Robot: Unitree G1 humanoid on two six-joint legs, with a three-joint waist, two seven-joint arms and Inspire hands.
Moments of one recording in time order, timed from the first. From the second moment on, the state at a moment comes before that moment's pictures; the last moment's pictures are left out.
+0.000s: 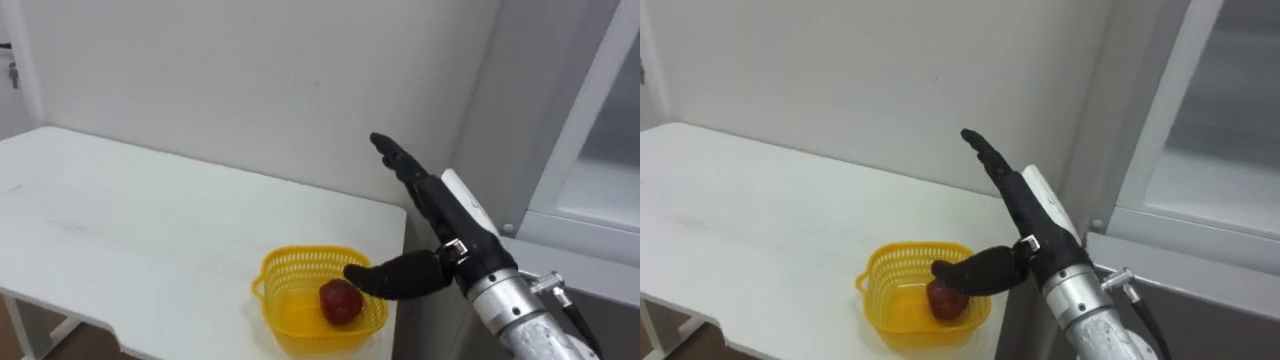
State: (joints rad) left arm 0.27 0.26 0.09 1.03 0.44 0.08 -0.13; right arm -0.34 -0.44 0.28 -0.10 -0.01 -0.06 -0.07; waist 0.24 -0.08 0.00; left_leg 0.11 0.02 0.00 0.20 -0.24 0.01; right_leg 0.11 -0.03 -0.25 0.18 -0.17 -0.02
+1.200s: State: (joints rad) left arm 0.27 0.19 0.04 1.12 0.42 -0.01 -0.05; right arm -0.05 -0.31 -0.13 -0.44 -0.18 -0.23 -0.34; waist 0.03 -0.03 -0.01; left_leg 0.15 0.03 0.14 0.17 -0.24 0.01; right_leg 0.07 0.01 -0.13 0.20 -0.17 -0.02
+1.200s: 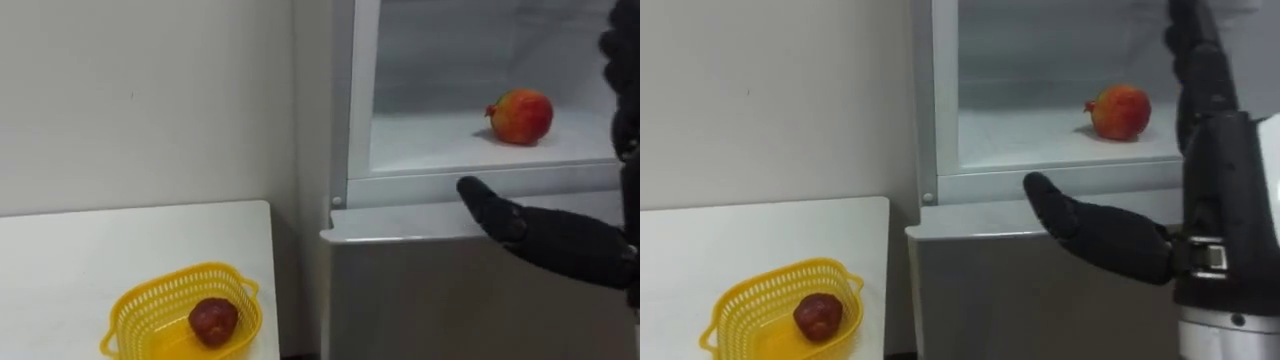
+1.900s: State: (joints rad) left arm 0.27 0.22 0.10 1.12 0.42 0.03 -0.10; right arm -0.29 -0.51 -0.26 -0.07 0.02 -0.15 -0.50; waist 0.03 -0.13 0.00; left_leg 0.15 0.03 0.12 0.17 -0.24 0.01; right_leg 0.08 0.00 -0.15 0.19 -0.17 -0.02
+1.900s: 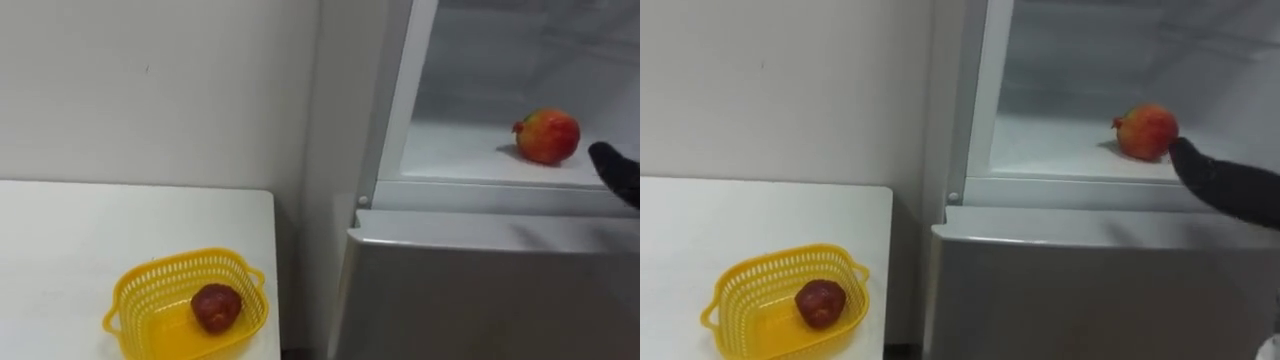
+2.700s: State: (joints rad) left arm 0.31 0.25 0.16 1.03 0.42 0.08 -0.12; right arm -0.46 -0.64 -0.26 0.25 0.15 0.01 -0.35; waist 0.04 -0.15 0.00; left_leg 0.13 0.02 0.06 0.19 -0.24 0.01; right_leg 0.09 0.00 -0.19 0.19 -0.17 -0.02
